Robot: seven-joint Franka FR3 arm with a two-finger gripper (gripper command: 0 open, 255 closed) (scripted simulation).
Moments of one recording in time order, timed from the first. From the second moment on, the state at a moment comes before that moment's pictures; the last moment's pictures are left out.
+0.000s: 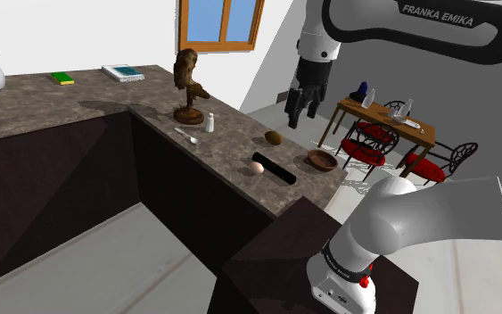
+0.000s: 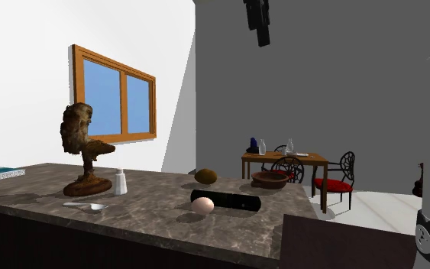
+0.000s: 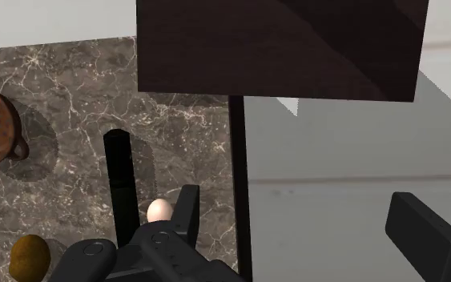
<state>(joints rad) -0.02 -0.75 0.07 -2.33 -0.05 1.46 0.04</state>
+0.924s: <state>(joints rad) -0.09 -0.62 -0.08 -2.56 -0.16 1.87 -0.10</state>
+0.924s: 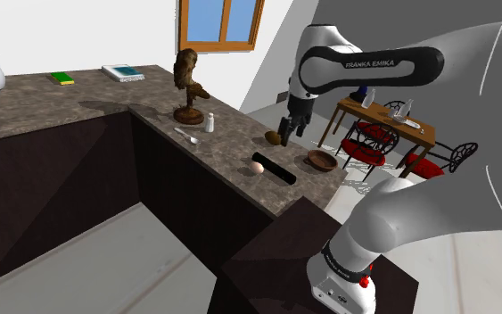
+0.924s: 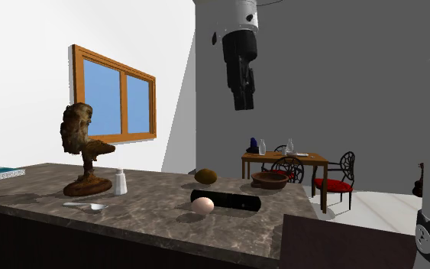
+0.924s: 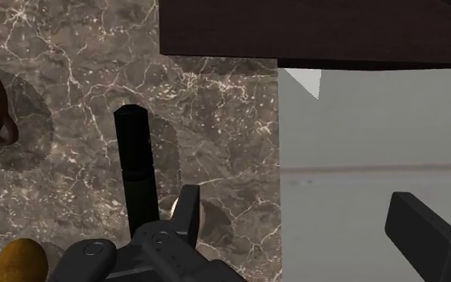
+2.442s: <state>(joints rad) -0.20 0.21 -0.30 -2.39 0.00 2.62 -0.51</state>
